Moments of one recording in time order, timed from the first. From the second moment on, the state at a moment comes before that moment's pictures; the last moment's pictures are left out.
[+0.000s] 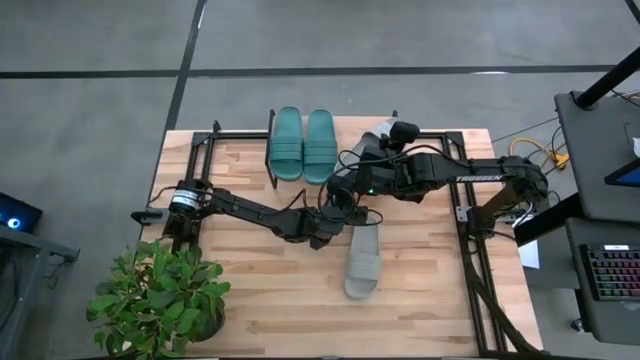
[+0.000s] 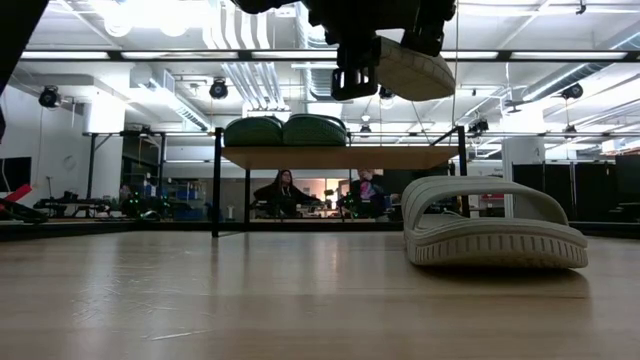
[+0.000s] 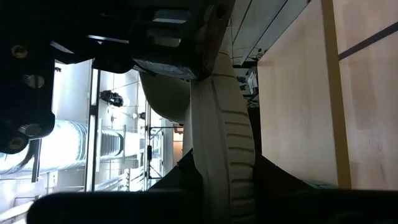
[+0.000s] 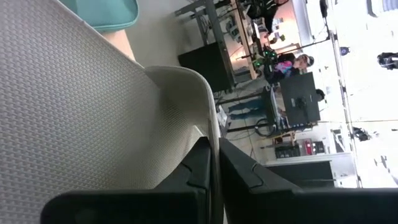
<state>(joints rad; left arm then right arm) -0.17 1.98 1.48 0.47 -1.26 1.45 -0.01 1.56 1.55 -1.14 1.21 -0.05</state>
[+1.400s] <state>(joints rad) -0.17 1.98 1.48 0.50 -1.26 1.46 -0.05 1.54 1.55 -1.12 1.09 -0.16</state>
